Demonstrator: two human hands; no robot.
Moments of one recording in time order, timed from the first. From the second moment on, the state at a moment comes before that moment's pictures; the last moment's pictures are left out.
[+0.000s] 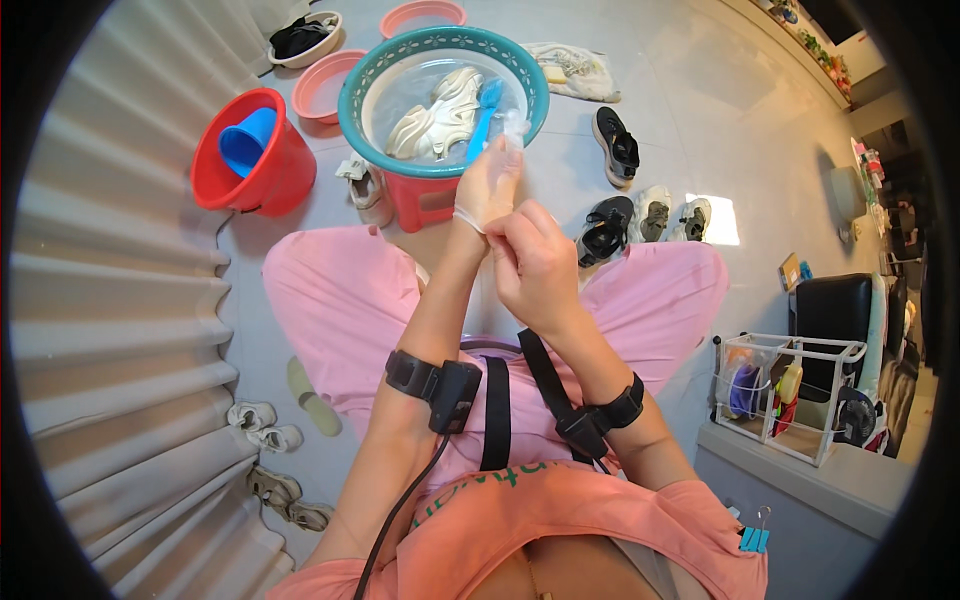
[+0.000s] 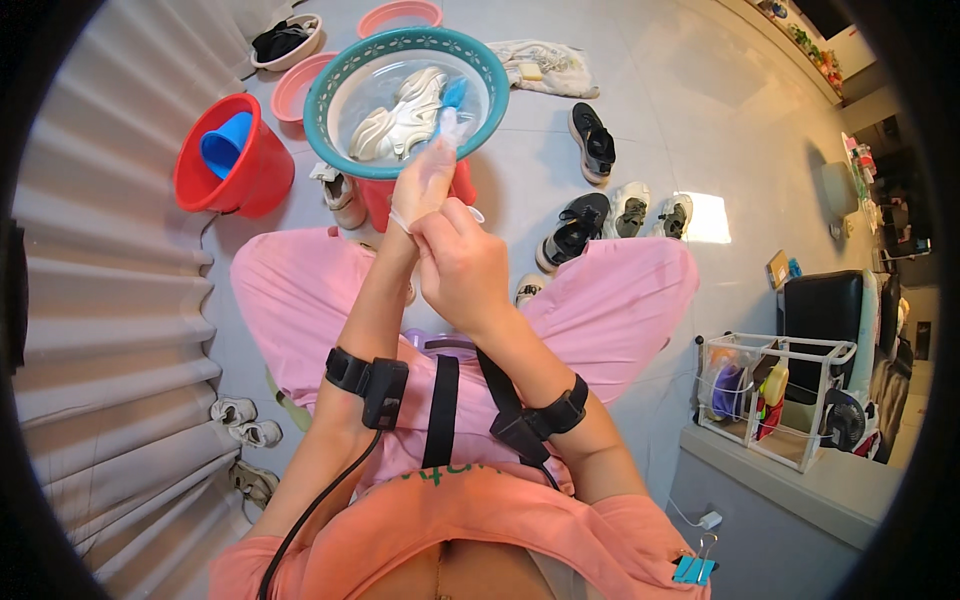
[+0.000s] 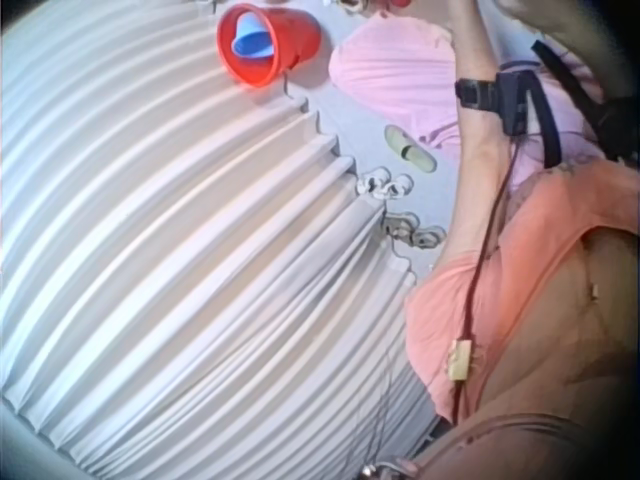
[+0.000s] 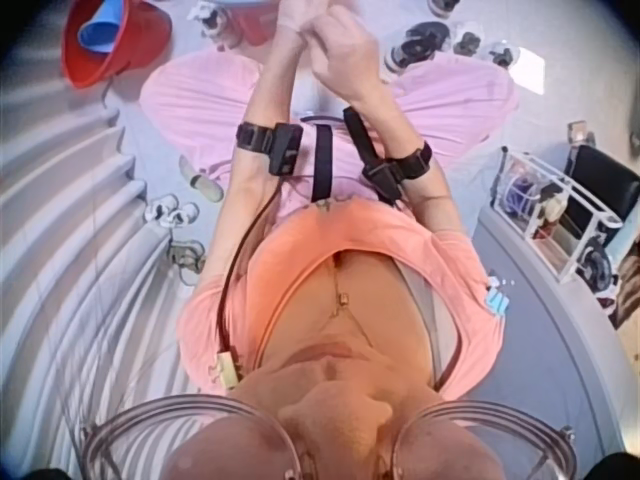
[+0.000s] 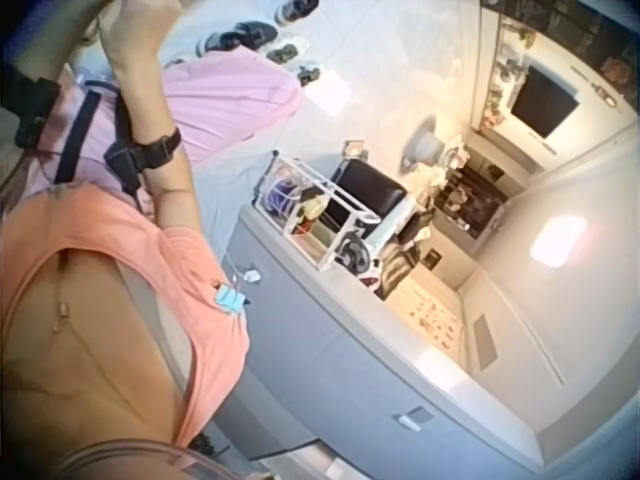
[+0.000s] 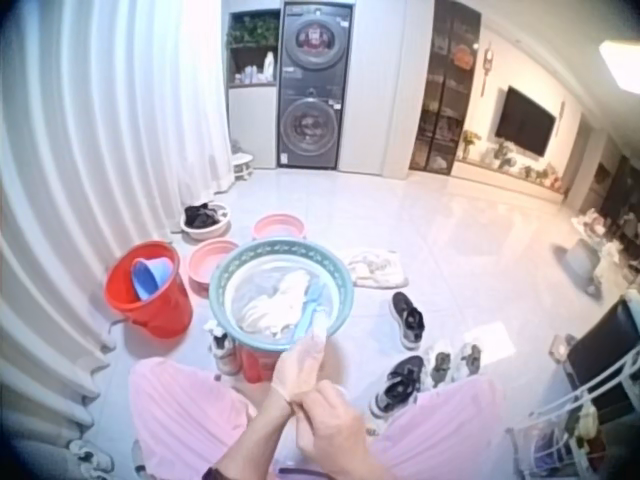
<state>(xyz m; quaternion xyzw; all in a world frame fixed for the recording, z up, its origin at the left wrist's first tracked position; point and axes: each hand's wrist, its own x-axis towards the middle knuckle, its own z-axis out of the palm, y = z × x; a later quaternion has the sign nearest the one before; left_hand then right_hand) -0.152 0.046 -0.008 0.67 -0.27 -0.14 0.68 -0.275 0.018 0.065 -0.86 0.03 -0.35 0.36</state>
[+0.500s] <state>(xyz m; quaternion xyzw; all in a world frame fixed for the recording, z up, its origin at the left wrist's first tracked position) -0.177 0.053 0.027 0.21 -0.07 -0.42 0.88 -0.267 -0.006 0.064 -0.90 0.15 -0.32 0.24</state>
